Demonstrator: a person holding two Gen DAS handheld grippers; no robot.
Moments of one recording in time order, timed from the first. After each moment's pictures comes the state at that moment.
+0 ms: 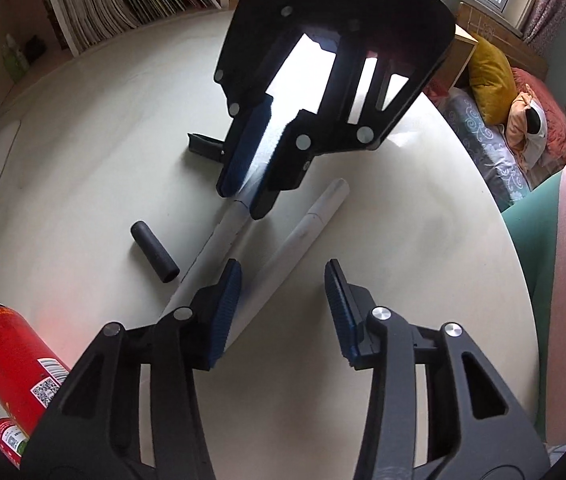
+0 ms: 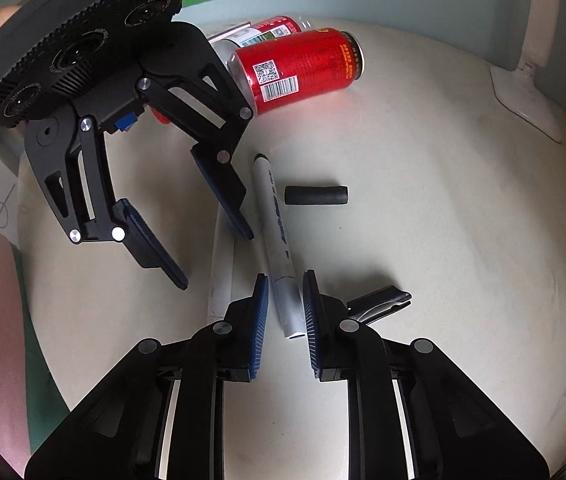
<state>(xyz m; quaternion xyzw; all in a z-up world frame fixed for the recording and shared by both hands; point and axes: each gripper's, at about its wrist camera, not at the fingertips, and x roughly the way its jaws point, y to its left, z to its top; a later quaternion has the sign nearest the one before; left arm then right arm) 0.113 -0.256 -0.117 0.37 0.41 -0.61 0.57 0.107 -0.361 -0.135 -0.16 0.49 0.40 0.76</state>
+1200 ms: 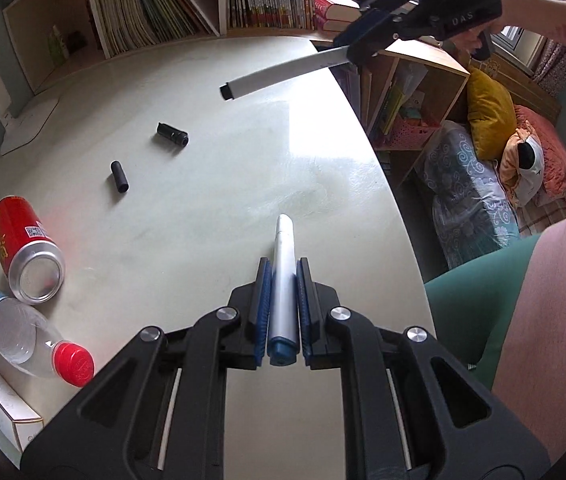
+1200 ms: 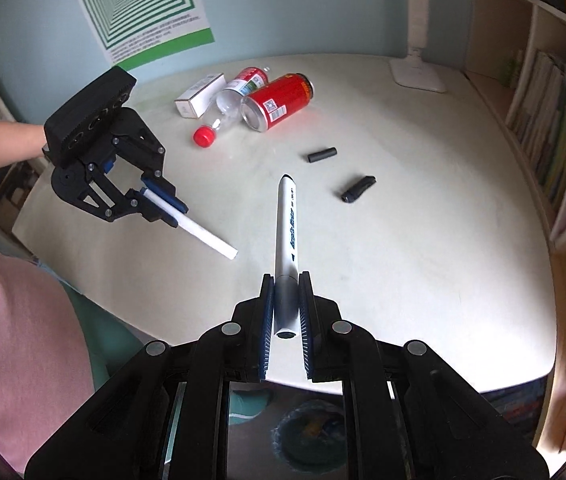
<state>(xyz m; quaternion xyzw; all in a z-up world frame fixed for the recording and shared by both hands) 0.029 -0.194 -0.062 0.31 0.41 -0.59 0.63 -0.053 -0.408 -0.031 -0.05 0.49 0.25 0.83</state>
